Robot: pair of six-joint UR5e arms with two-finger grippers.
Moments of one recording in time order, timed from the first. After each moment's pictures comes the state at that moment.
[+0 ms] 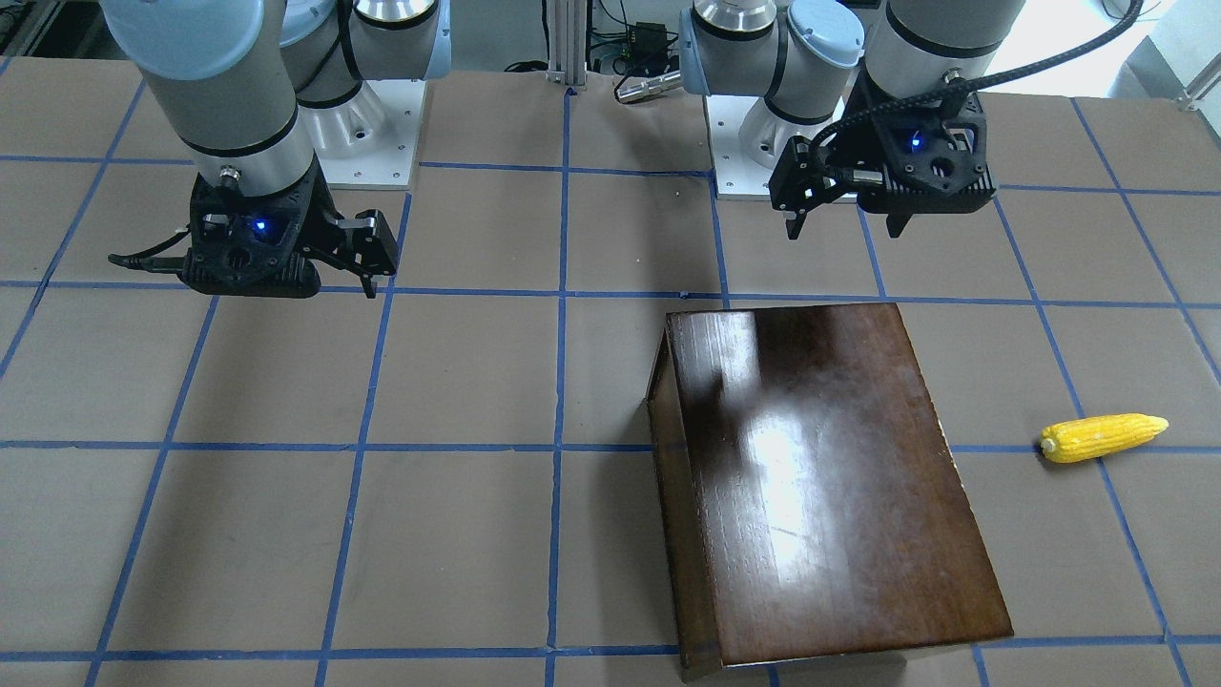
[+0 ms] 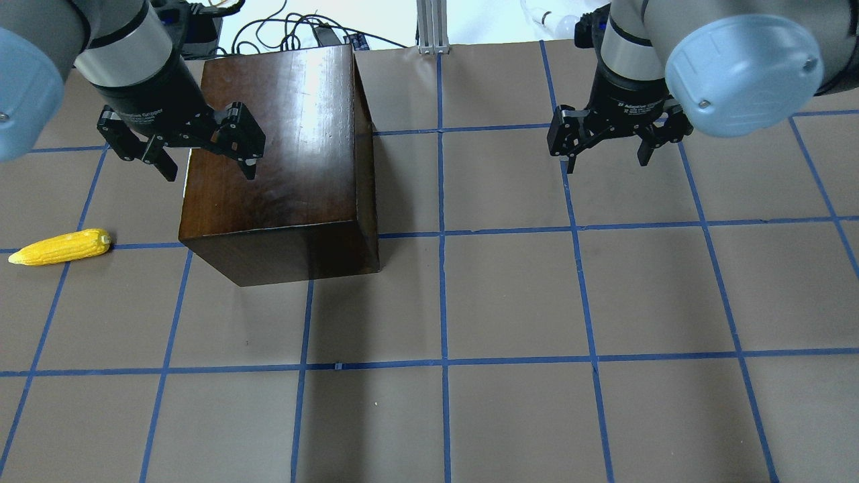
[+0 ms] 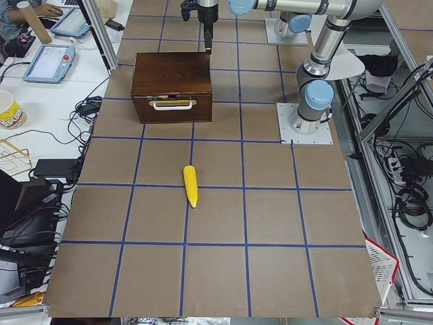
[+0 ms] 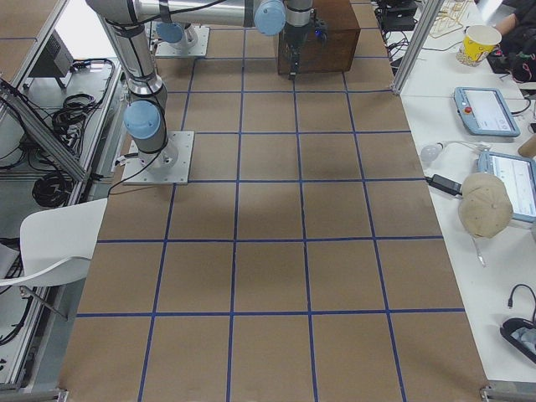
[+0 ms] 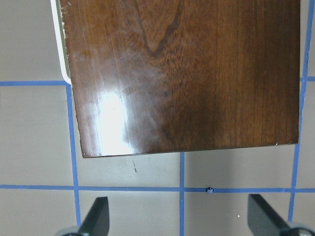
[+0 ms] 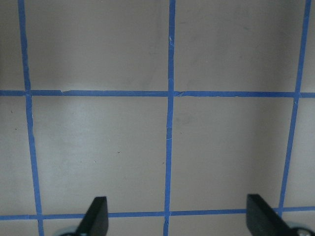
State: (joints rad) left arm -1.57 -1.55 -1.55 -1.64 1.63 -0.01; right arm 1.65 -1.48 1.58 -1.62 -1.64 0.06
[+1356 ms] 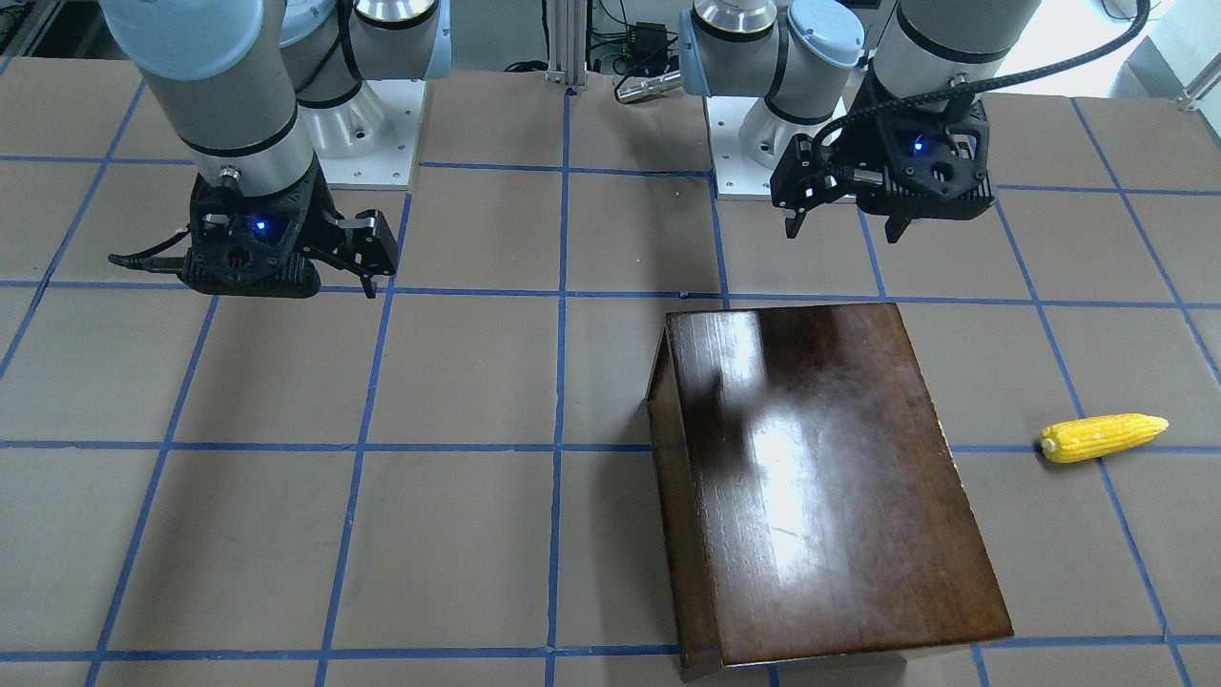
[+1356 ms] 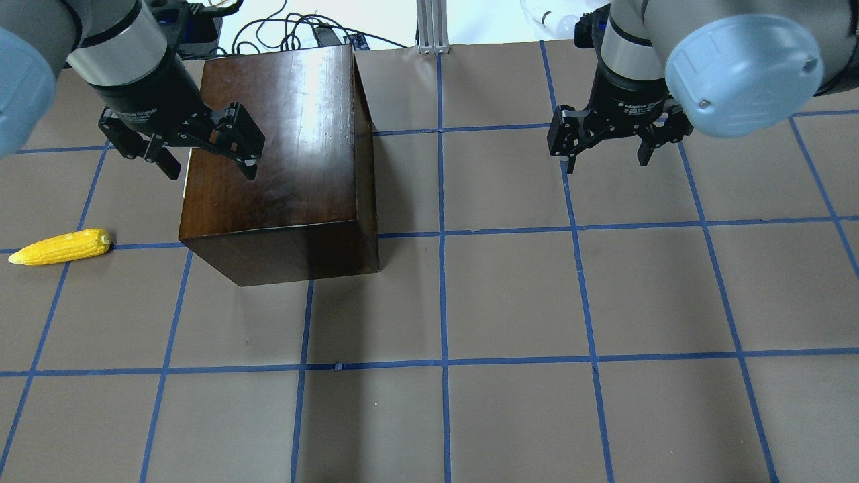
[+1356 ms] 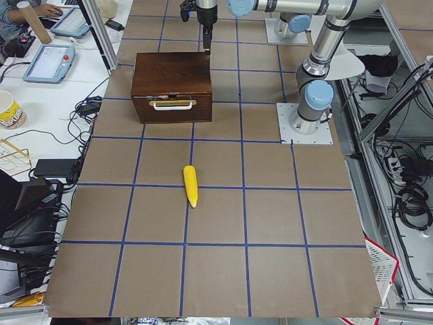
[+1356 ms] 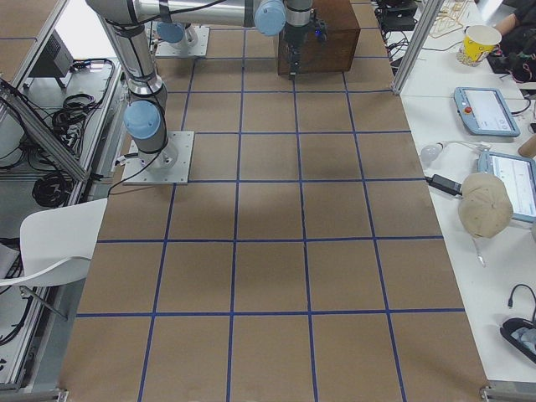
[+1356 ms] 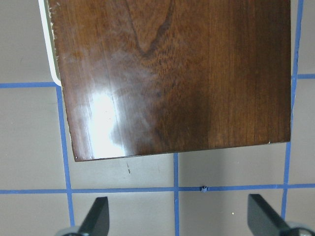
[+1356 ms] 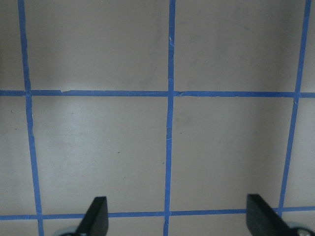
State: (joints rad) left arm -1.55 -1.55 -1.55 -1.64 1.59 0.08; right arm 1.65 -1.48 1.58 -1.62 -1.64 0.06
